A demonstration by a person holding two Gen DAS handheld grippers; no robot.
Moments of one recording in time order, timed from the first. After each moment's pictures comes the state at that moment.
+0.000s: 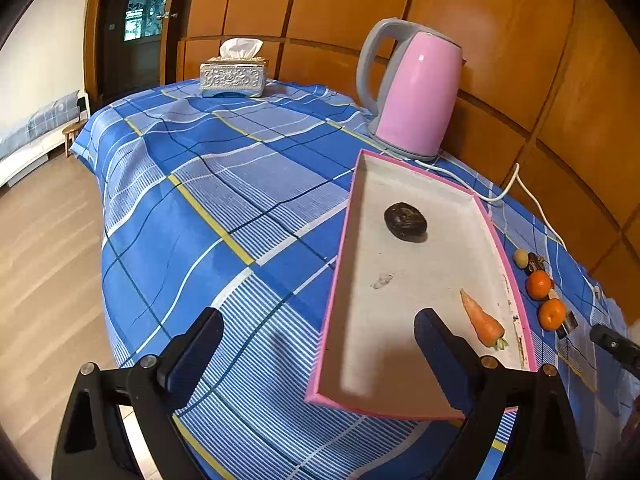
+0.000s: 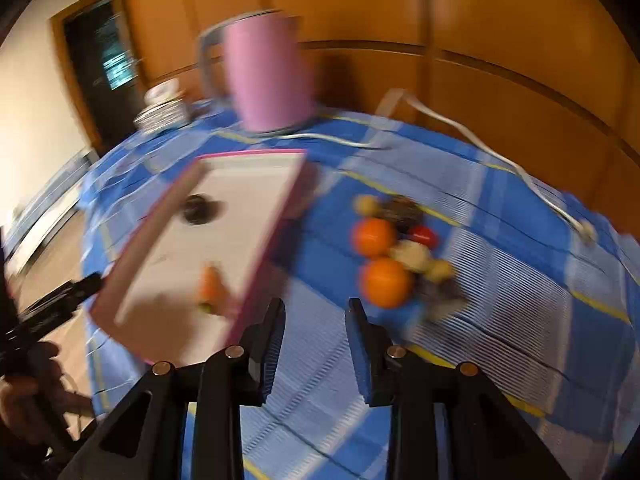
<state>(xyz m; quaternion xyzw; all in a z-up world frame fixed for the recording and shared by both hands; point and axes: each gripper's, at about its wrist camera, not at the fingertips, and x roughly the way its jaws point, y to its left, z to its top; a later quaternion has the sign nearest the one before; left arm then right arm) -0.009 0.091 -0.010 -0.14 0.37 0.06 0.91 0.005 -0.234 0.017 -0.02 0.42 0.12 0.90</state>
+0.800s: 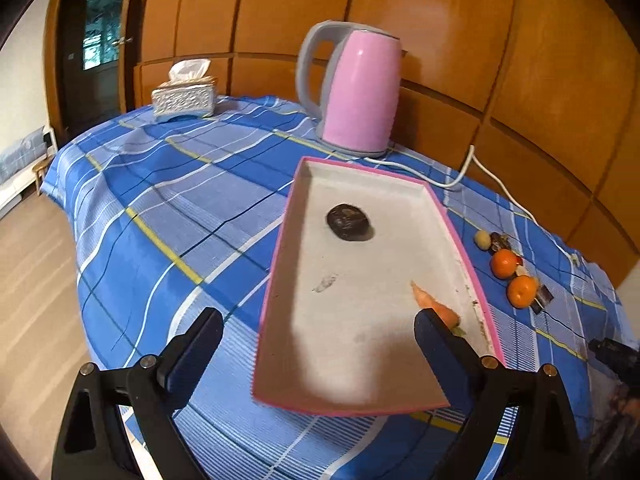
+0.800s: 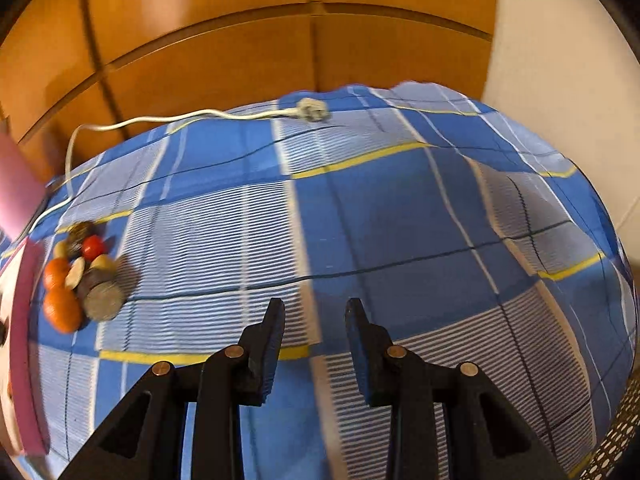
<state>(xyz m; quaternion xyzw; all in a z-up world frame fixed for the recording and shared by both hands) -0.007 0.055 0.007 -0.09 0.36 0.00 0.93 -0.023 -0.412 -0.035 0.14 0.41 -0.25 0.87</state>
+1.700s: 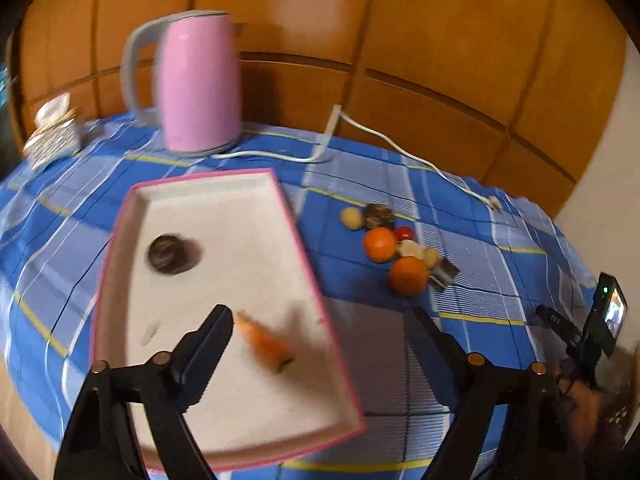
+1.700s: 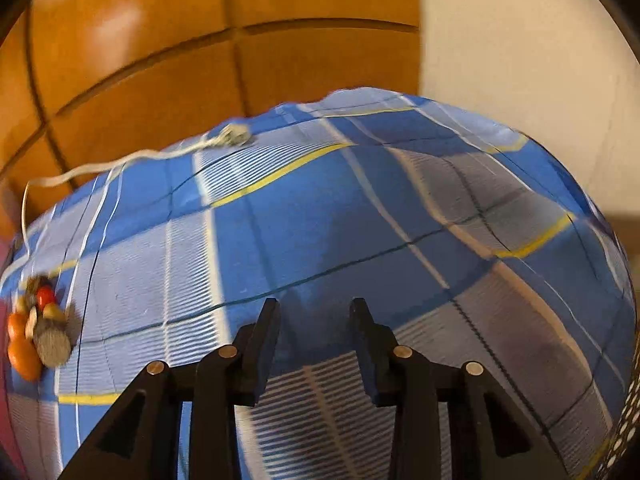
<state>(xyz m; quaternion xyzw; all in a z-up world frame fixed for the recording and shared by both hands) 0.044 -0.070 0.031 -0.01 0.40 -0.18 0.90 -0.049 -0.446 -0.049 0.19 0.34 -0.34 0.86</state>
